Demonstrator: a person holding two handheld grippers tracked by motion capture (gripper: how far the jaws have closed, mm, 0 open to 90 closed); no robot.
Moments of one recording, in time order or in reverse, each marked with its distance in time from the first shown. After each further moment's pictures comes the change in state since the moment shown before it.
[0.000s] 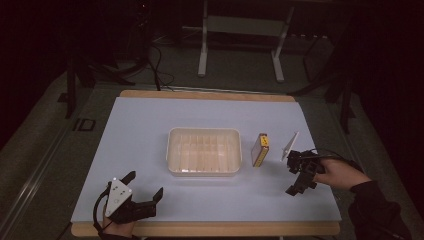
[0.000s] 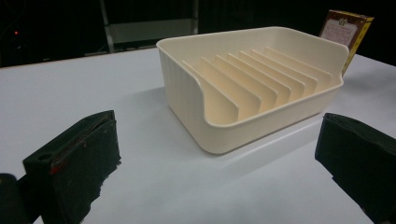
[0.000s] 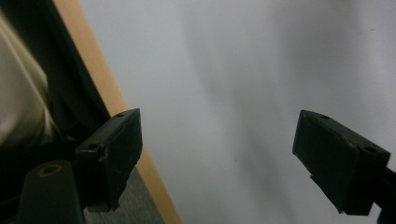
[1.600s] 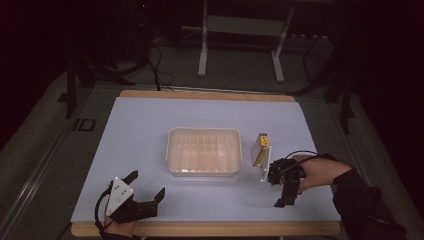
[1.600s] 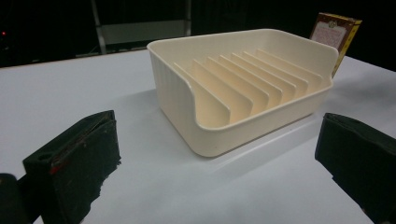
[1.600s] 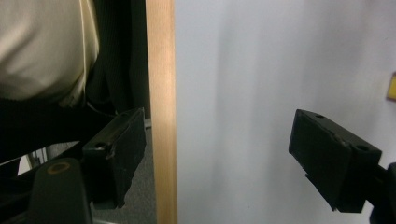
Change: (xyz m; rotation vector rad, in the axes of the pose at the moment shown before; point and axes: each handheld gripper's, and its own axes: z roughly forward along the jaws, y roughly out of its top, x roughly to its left) left arm -0.001 0.001 0.003 -0.006 -0.034 -0.001; right arm 0.050 0.050 0.000 0.078 0.058 -0.387
